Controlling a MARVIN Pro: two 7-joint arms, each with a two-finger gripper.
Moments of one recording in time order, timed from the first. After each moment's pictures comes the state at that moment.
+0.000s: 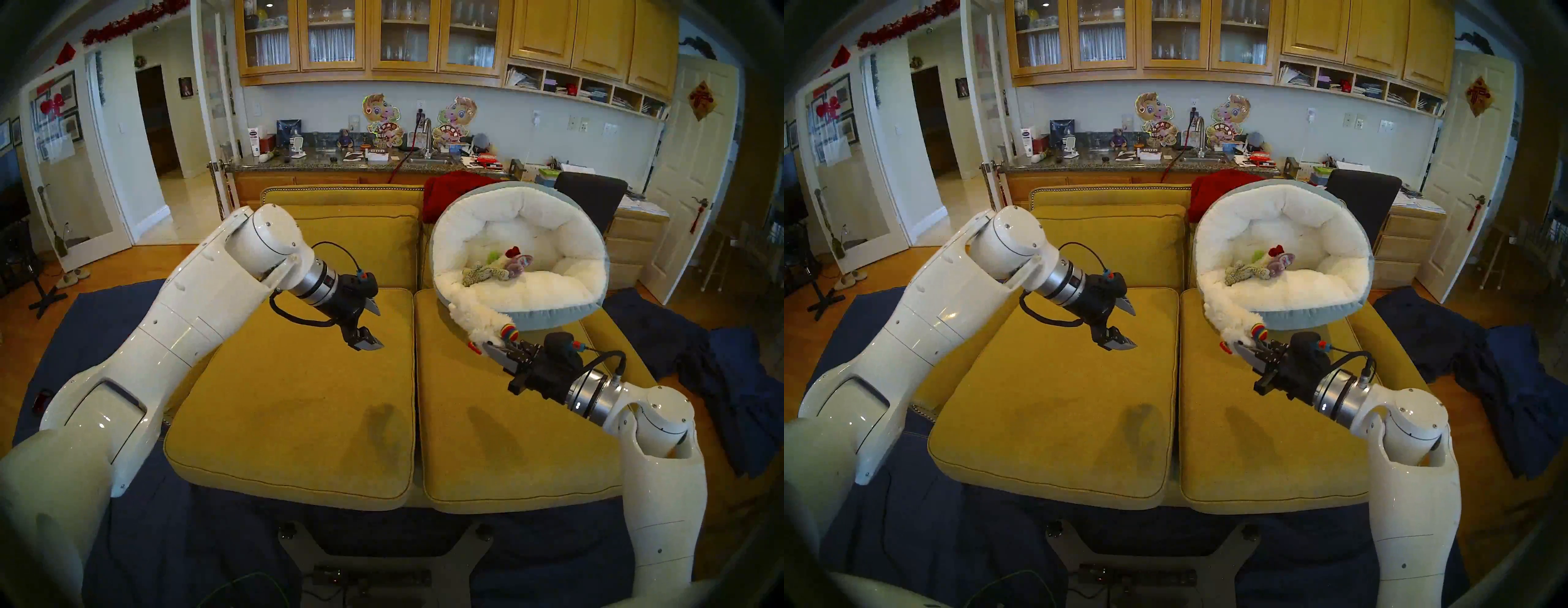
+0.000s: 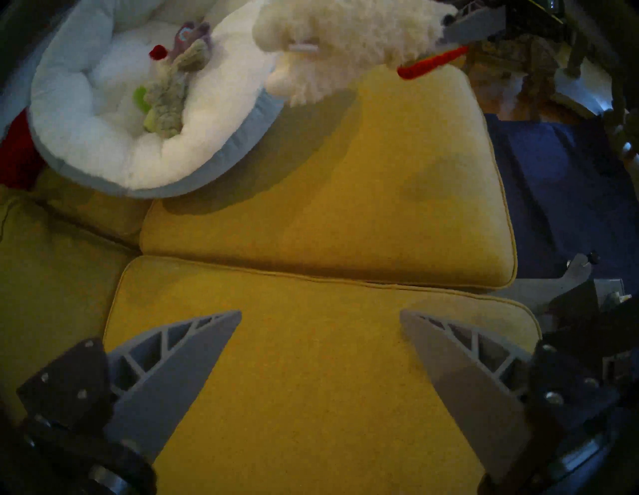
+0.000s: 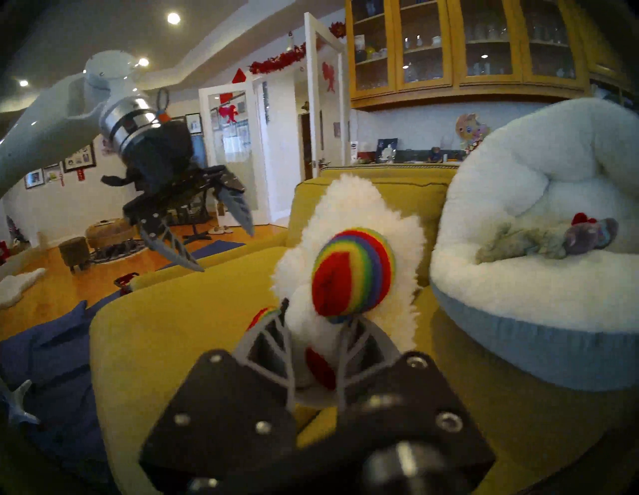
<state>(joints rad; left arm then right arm) 0.75 -1.06 -0.96 -1.38 0.16 0.50 -1.28 -1.77 -1.32 1.93 -1.86 0.21 0.28 0.98</state>
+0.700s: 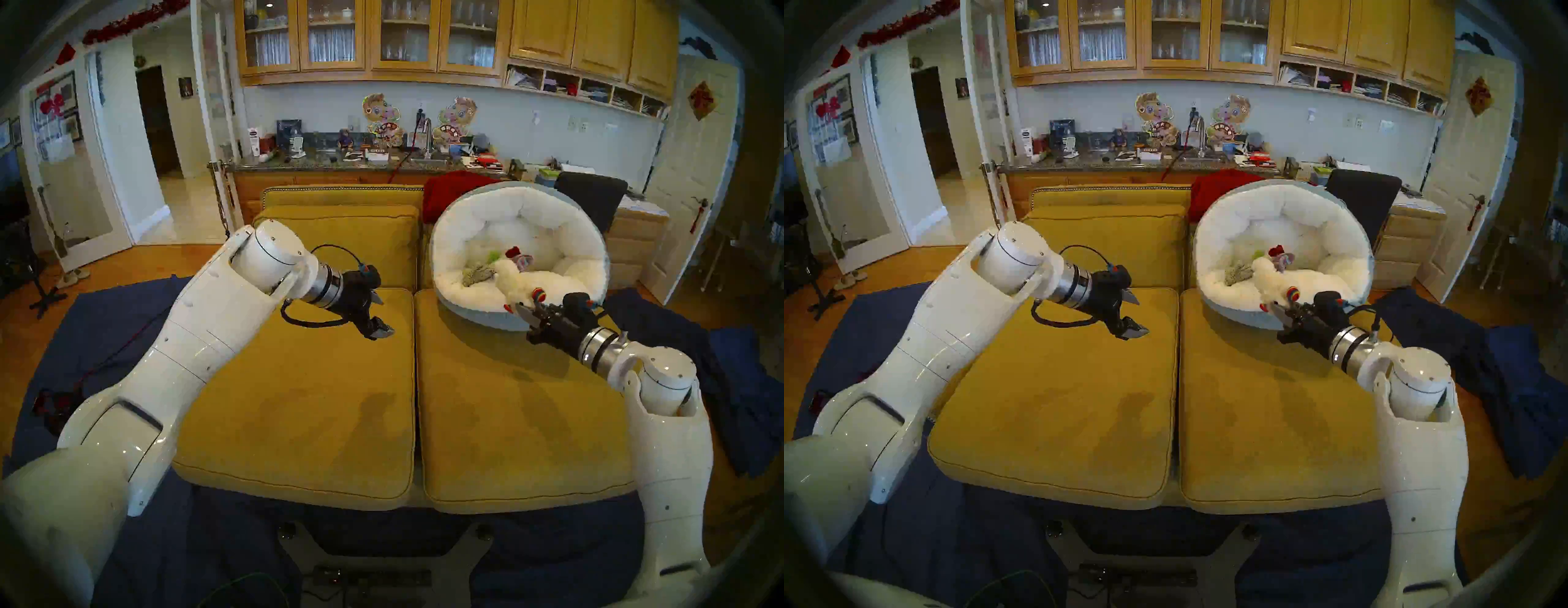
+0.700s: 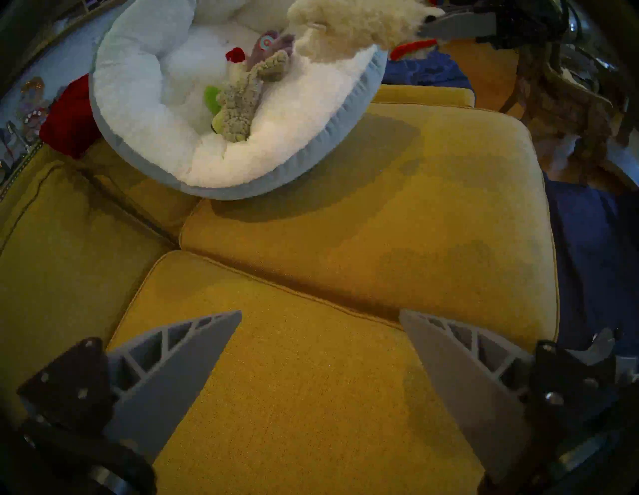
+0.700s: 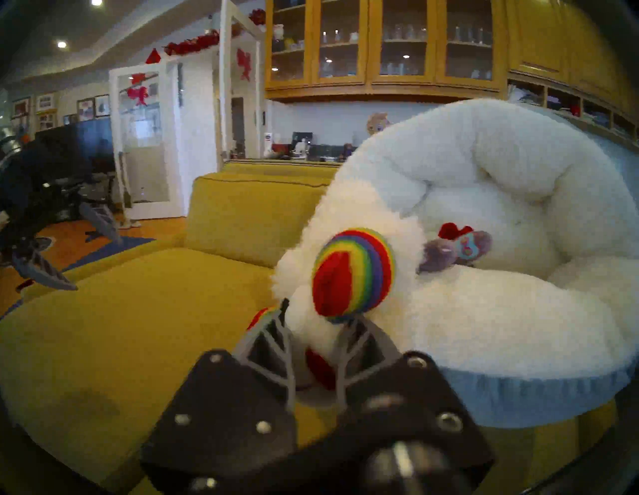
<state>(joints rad) 0.83 -1.14 -1.04 -1.36 0.12 0.56 -1.10 -1.59 -1.21 1.89 -1.75 0.19 0.37 0.68</state>
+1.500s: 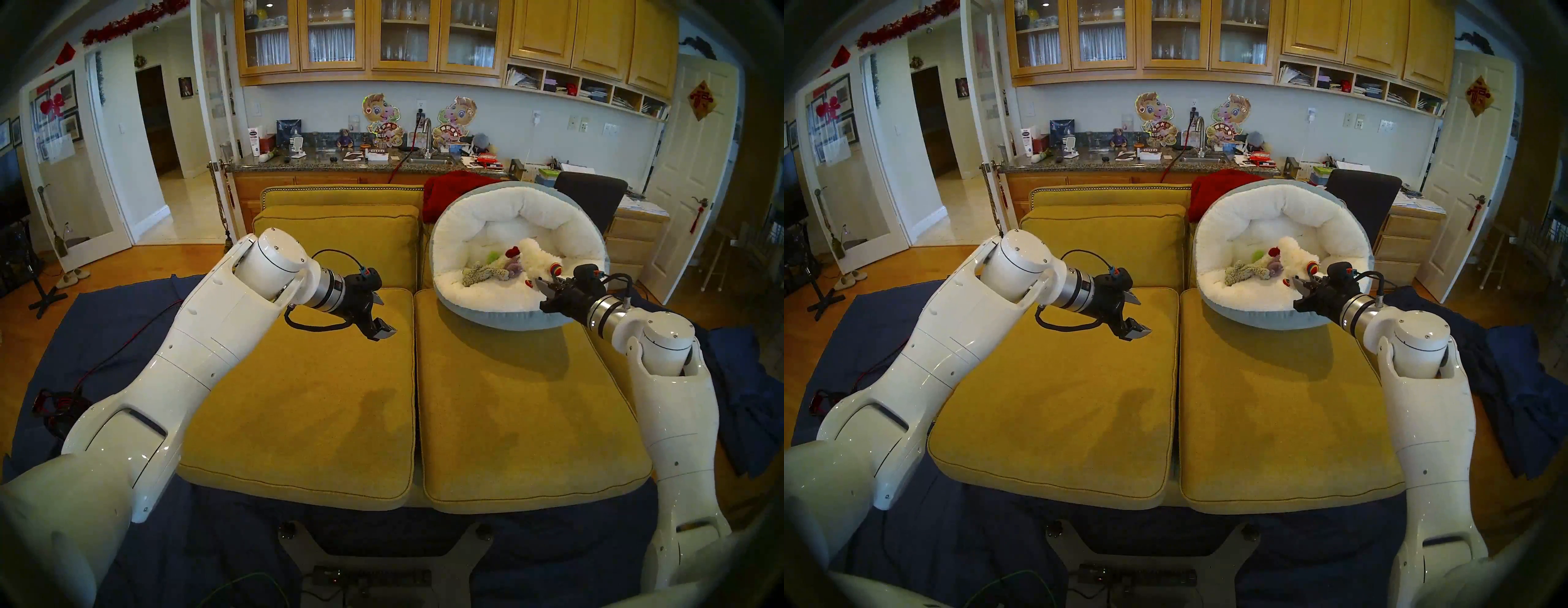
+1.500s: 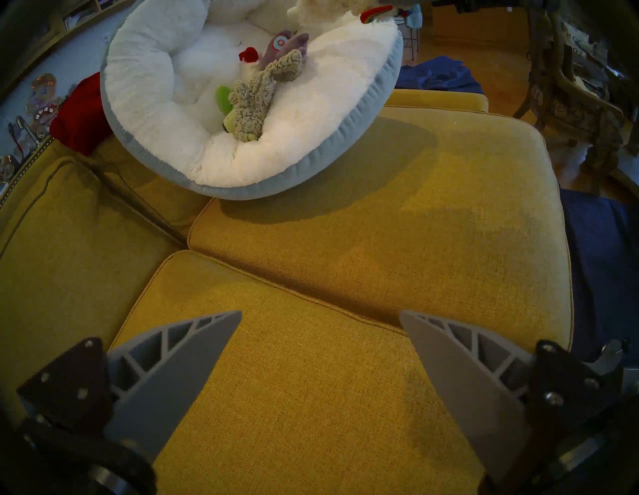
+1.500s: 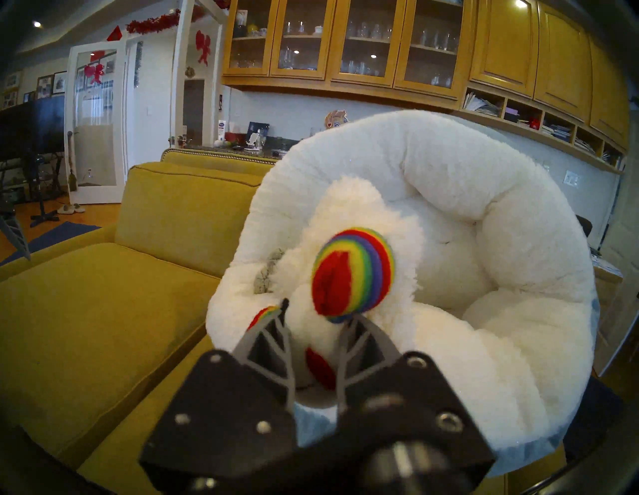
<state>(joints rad) 0.86 -1.15 -1.04 -1.36 0.12 0.55 -1.05 -1.42 -1.10 1.79 -1.59 0.18 0.37 0.55</state>
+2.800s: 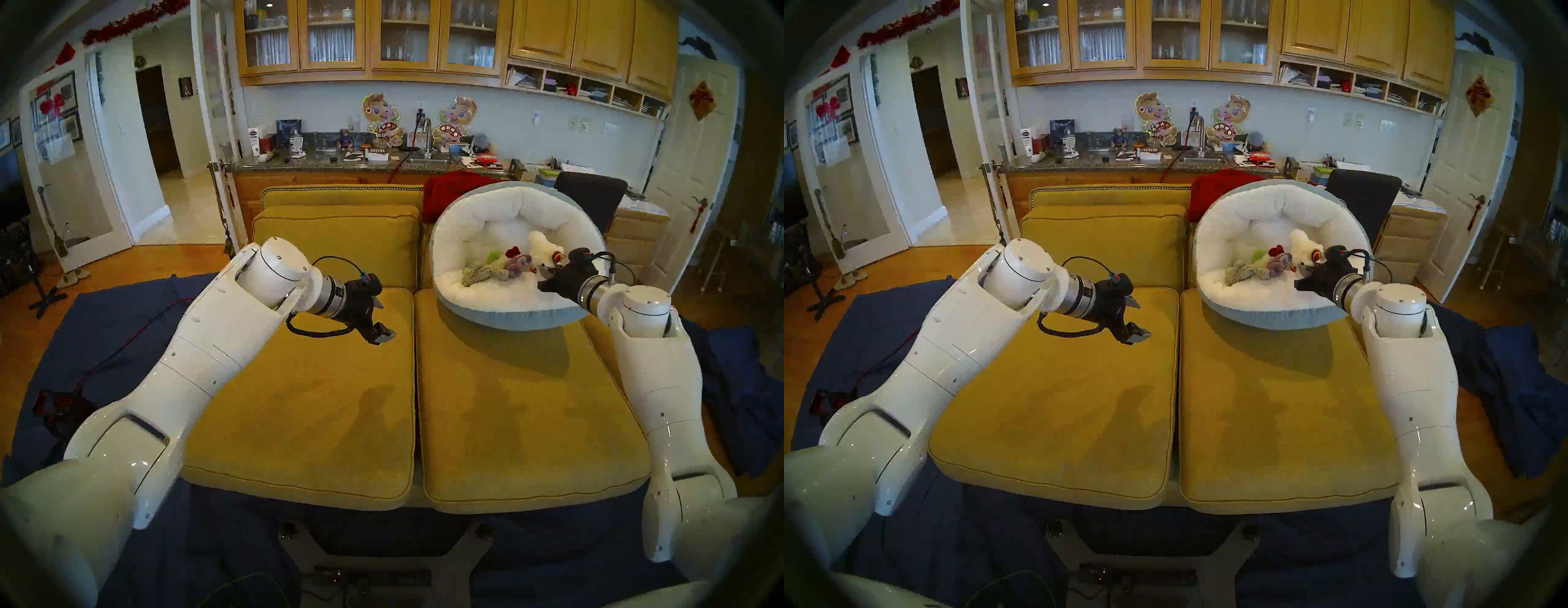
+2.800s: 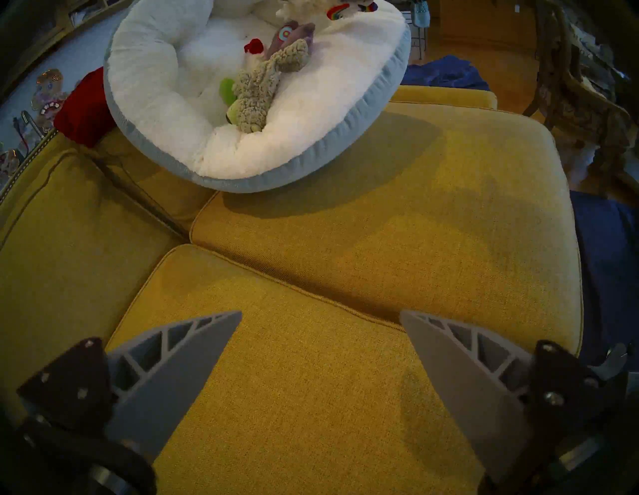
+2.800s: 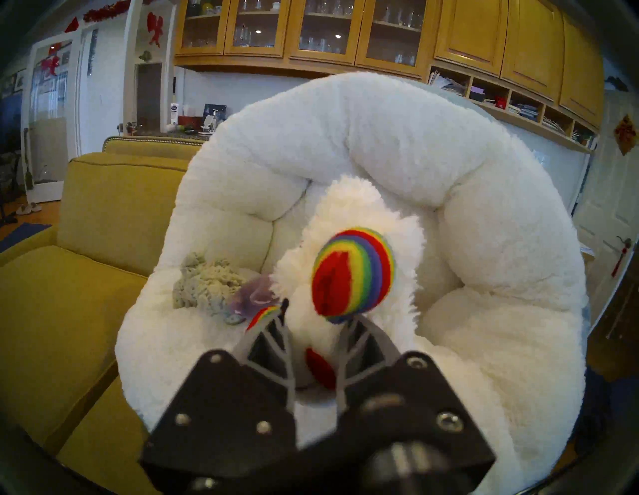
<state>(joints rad) 0.88 -1.16 -1.04 -1.36 0.12 0.54 -1.01 -1.15 -1.09 1.64 -1.31 0.15 0.38 0.42</state>
